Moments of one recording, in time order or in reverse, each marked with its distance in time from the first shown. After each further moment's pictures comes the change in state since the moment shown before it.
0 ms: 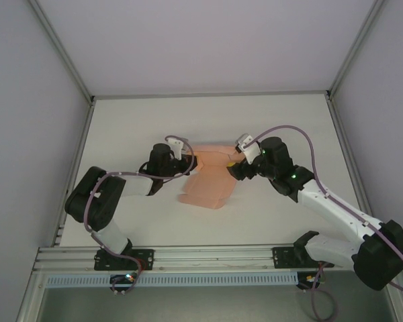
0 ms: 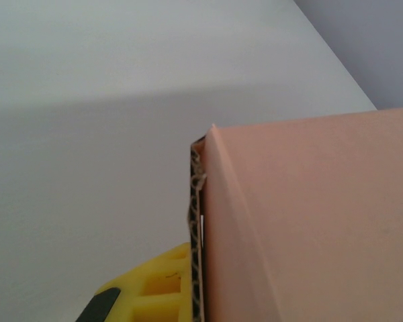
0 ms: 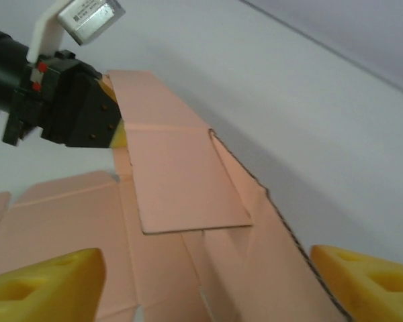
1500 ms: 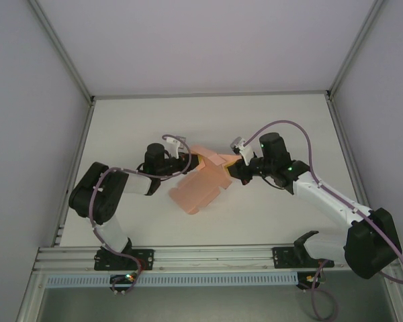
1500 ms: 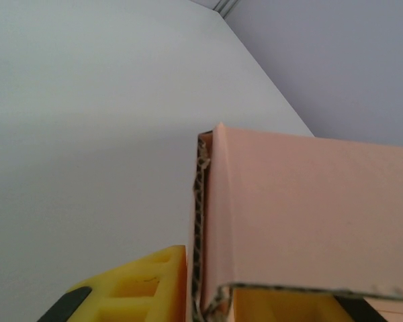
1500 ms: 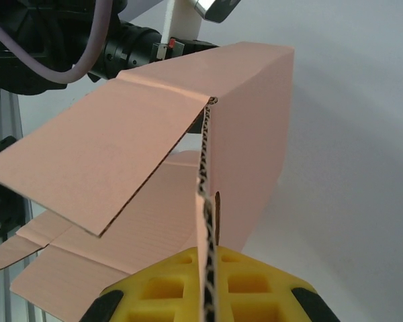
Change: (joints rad) left arm 0.053 0.064 -0.026 0.226 0.227 -0.085; right arm -0.072 0.094 0.023 -0.019 -0.449 0.092
